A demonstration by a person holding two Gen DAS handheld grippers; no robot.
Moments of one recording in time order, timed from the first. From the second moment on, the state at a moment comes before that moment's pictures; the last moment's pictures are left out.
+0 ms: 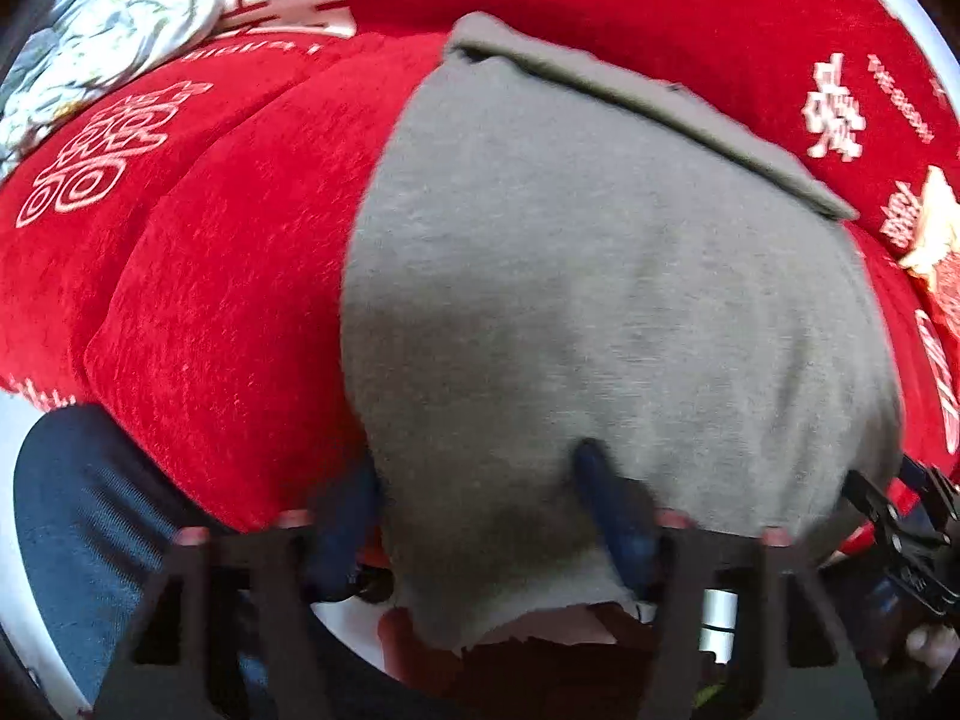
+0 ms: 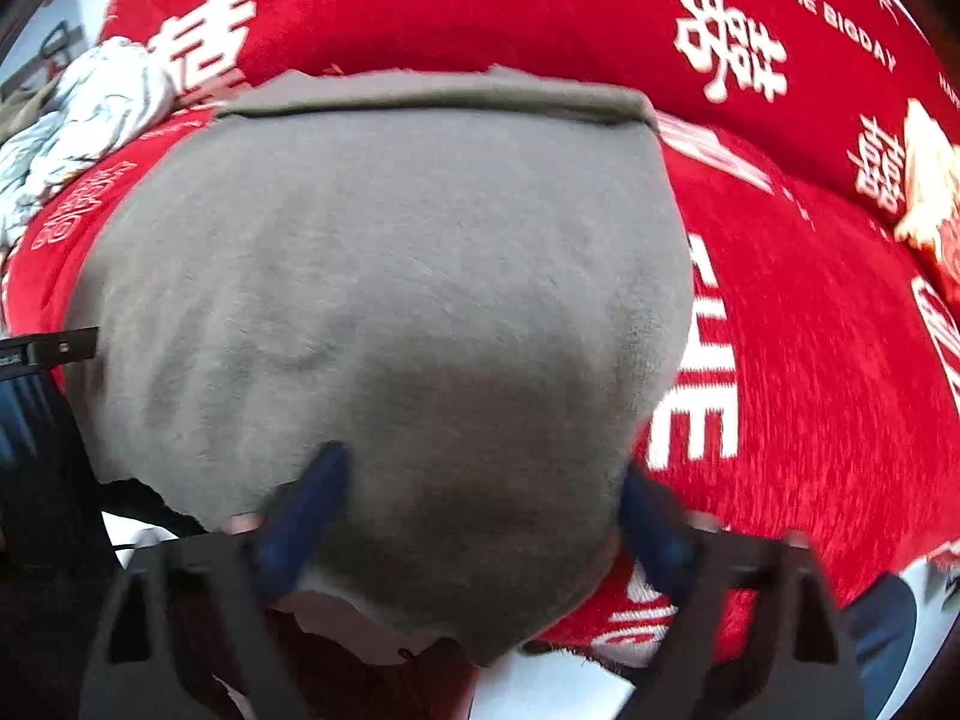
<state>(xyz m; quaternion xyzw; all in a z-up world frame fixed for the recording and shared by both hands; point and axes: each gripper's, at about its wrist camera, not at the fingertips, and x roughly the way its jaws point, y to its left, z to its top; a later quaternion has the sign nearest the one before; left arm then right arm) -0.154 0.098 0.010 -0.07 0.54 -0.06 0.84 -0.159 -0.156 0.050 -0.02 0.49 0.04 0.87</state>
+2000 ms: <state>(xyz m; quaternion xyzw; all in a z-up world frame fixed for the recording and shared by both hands) -0.042 0.073 0.119 -0.12 0.41 -0.18 0.89 -0.070 -0.225 0.137 0.22 0.35 0.16 0.90</state>
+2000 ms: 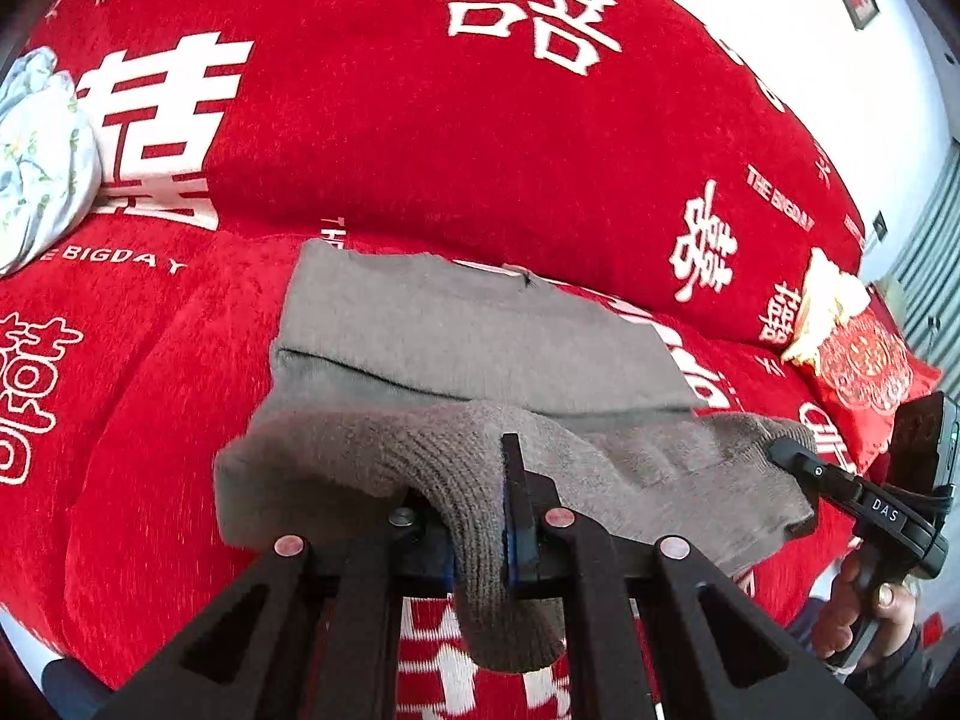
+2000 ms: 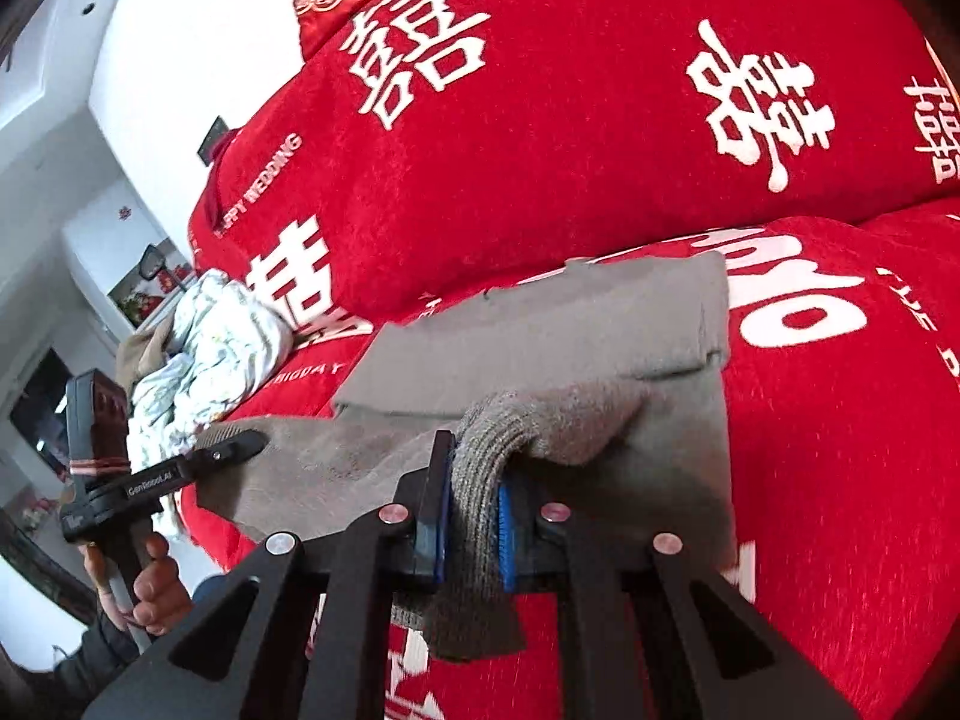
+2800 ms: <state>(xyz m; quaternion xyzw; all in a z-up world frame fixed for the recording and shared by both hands) 0.024 0.049 0.091 -0.09 0.46 -0.12 0.88 0.000 -0.231 0.118 0.21 0.41 0.10 0.88</state>
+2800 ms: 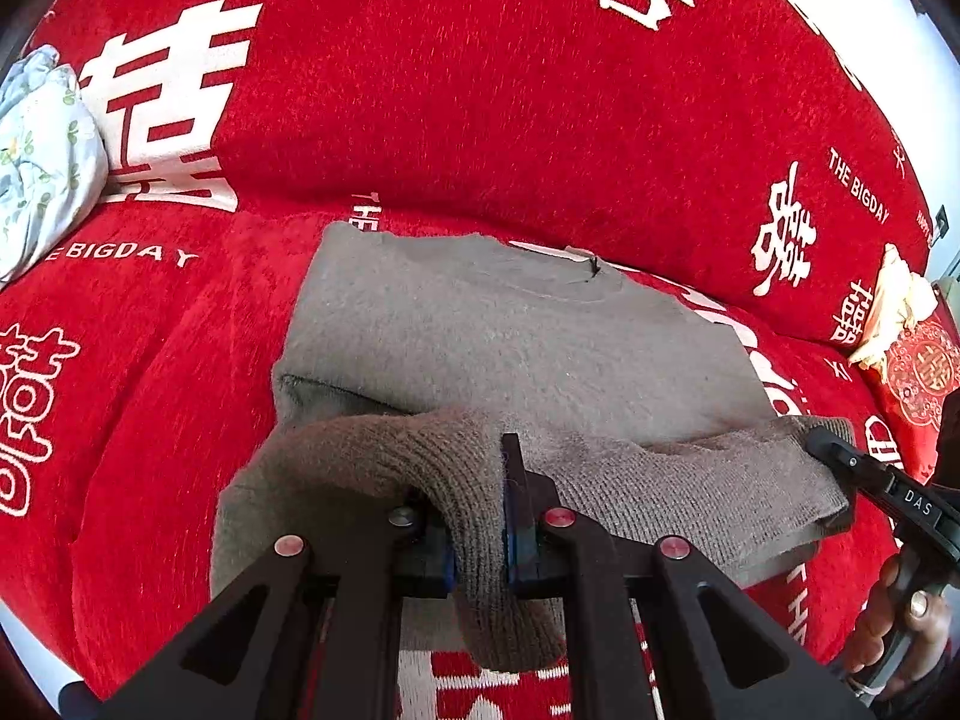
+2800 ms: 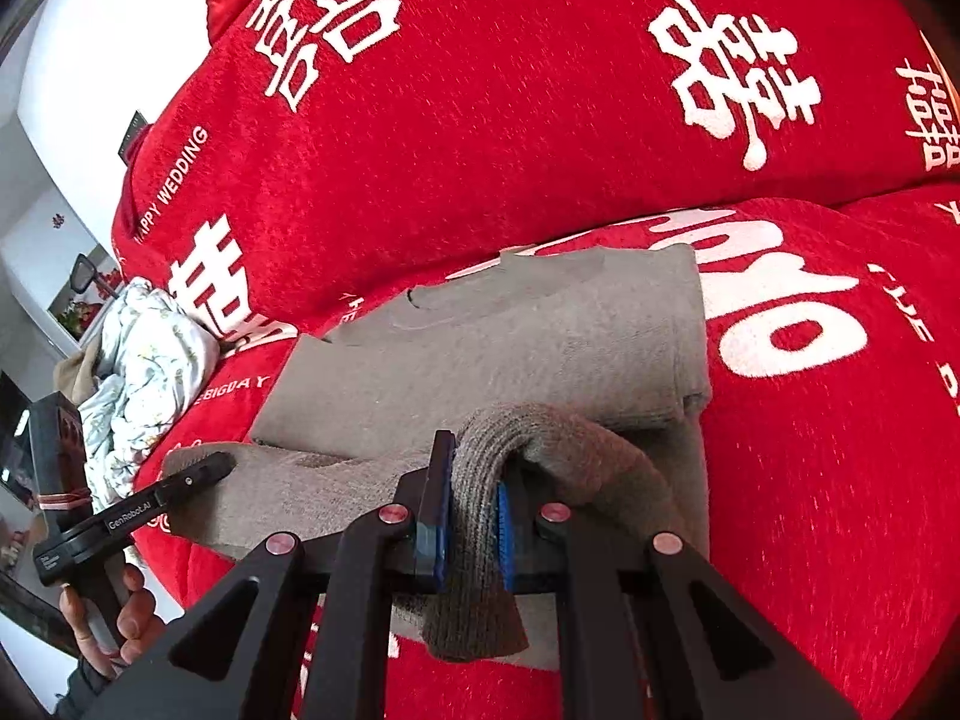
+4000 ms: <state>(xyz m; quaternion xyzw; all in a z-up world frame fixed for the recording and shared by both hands) 0.092 0.040 0.081 -0.09 0.49 -0.10 0.86 0.067 -0.238 0.104 0.20 0.44 0.07 0.87</state>
